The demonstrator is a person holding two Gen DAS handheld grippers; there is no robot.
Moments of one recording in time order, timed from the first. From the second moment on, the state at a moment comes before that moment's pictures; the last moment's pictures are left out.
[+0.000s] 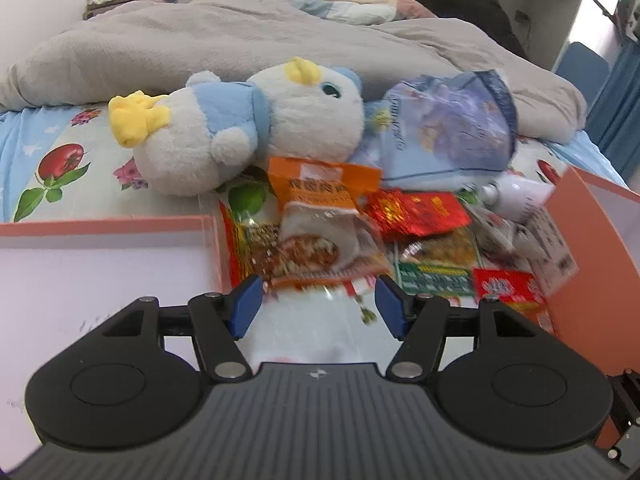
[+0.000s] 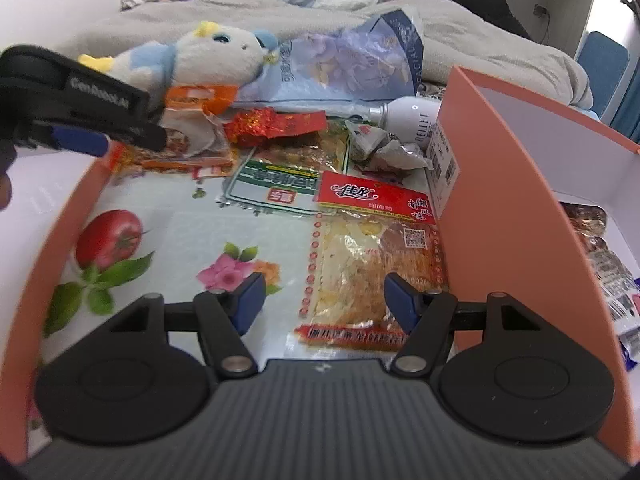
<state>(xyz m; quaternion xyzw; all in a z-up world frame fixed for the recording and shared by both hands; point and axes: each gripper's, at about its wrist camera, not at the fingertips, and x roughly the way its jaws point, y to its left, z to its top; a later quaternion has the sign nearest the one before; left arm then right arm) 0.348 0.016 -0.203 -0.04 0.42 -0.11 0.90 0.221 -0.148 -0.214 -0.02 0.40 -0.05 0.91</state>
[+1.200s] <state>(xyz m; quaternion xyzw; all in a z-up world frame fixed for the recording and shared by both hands) 0.388 0.009 -0.226 -0.04 0.42 -0.11 0.90 0.227 -0.145 -0.228 0.02 0.45 -0.02 0.89</state>
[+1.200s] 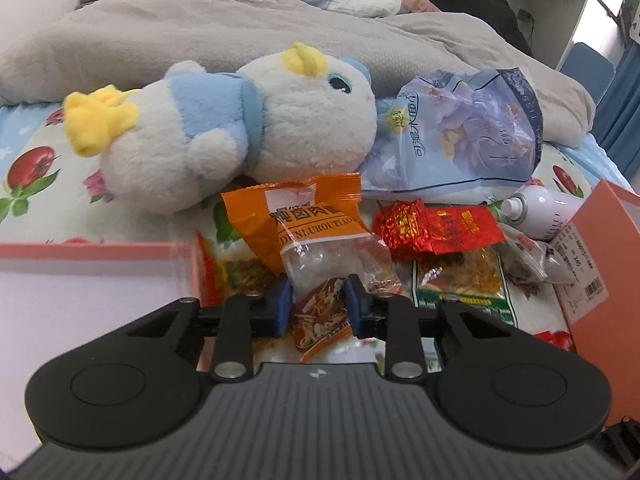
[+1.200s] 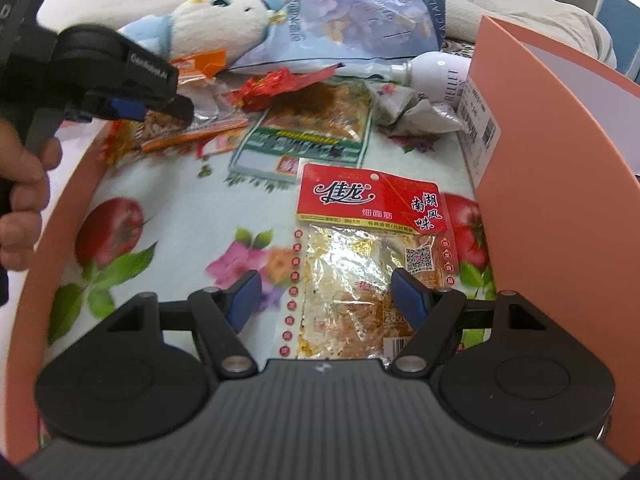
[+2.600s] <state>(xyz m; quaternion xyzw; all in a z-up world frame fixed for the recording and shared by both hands) 0.195 0.028 -0.200 -0.09 0.50 -0.12 0.85 0.139 -0.151 -0.219 -0.01 0.48 0.06 0.87</state>
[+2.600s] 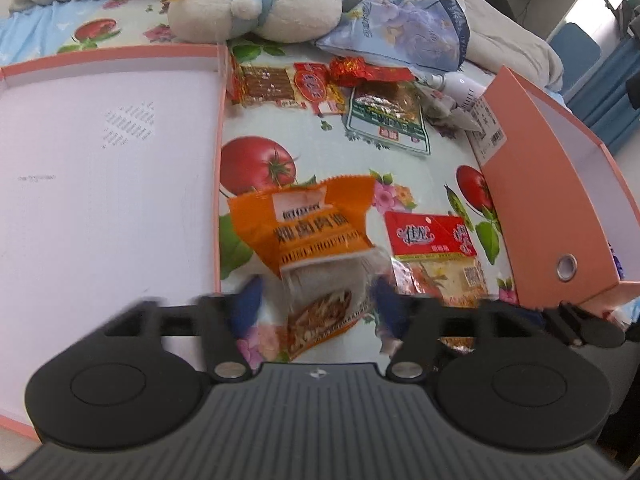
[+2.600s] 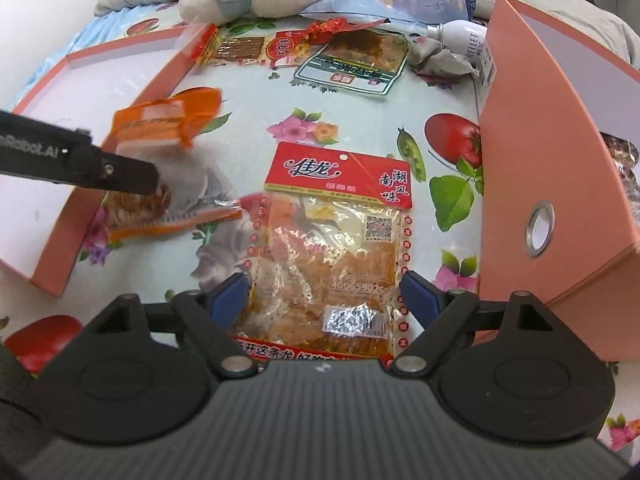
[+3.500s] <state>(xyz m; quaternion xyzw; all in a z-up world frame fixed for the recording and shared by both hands) 0.224 -0.007 -0.225 -0.05 0.48 -0.11 0.87 0.130 -0.147 -0.213 -0.05 0.47 0.12 0.87</state>
